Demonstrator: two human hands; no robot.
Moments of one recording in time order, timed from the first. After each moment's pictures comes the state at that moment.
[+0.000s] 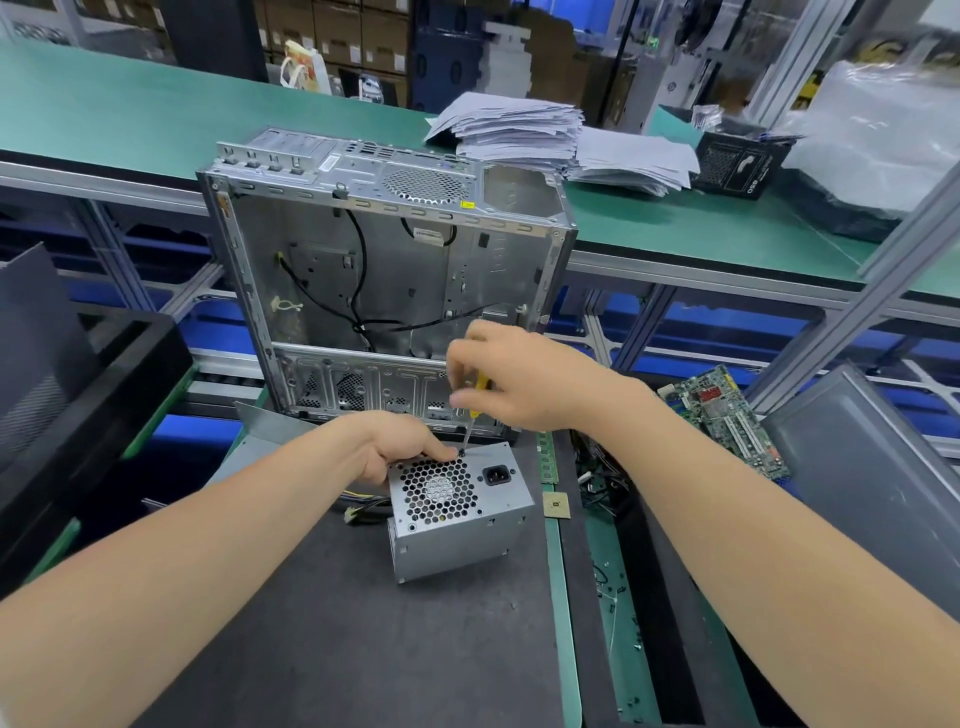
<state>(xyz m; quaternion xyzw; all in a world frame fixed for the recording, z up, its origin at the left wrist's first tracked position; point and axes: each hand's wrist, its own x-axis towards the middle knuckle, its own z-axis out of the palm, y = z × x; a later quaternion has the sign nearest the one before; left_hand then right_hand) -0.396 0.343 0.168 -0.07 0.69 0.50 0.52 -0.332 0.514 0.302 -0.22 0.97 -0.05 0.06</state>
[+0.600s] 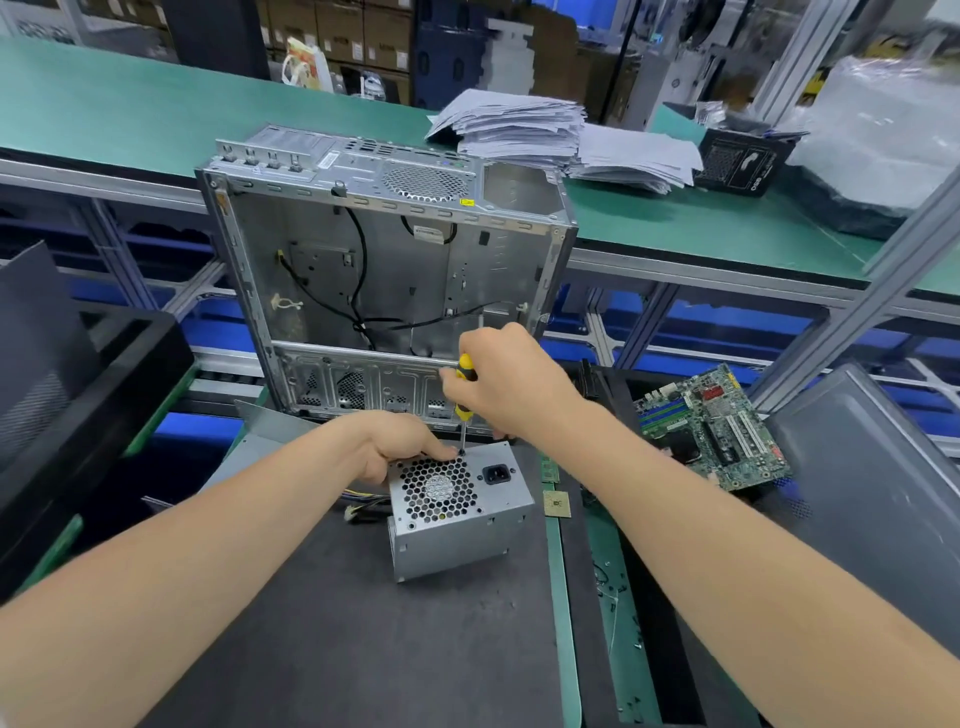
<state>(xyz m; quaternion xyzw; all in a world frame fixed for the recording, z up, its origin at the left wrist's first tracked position) -0.397 0.342 0.164 -0.07 0.68 0.51 0.52 -0.337 0.491 0.275 -0.07 0.99 -0.12 -0.06</state>
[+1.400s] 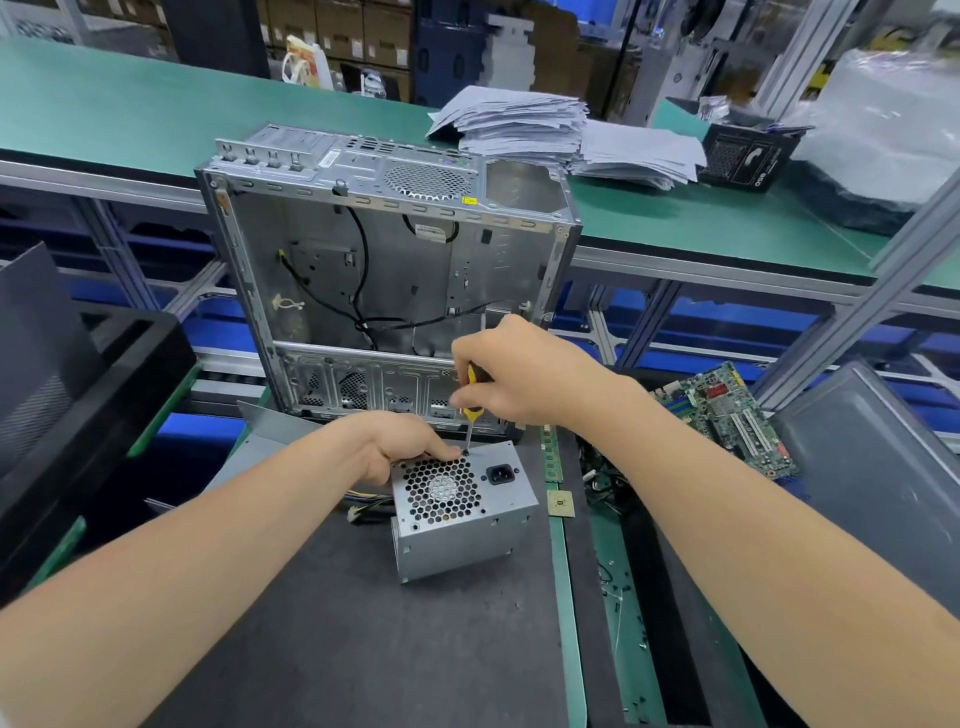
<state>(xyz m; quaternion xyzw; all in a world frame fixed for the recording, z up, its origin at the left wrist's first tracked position) -0.395 0.343 0.168 -0.09 0.69 0.52 0.50 -0.339 0.508 0.298 -0.19 0.98 -0.08 0.04</state>
